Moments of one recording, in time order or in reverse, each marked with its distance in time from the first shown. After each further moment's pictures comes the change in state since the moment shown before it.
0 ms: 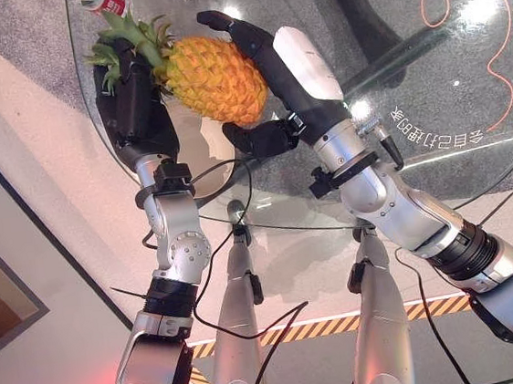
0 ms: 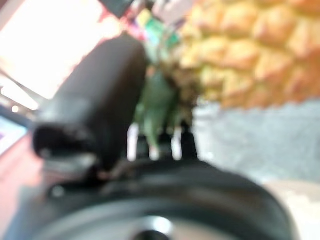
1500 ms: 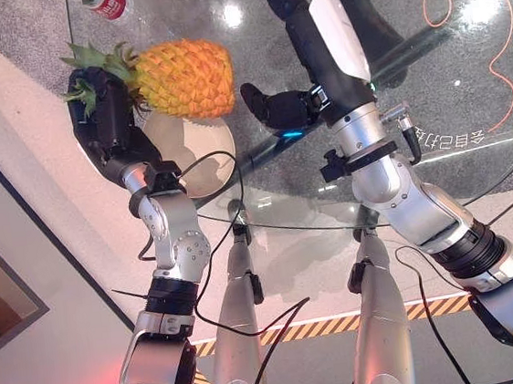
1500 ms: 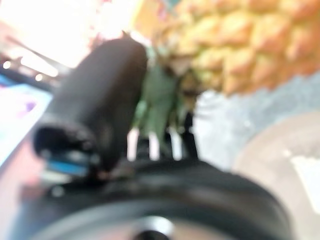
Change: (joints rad) left arm -0.005 -0.023 0.046 0.027 0.166 -0.073 0.334; right arm 0.018 0.000 -0.102 0.000 -0.002 -0.008 -0.068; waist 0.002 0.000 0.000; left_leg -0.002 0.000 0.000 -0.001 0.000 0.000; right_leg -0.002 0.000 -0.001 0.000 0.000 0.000
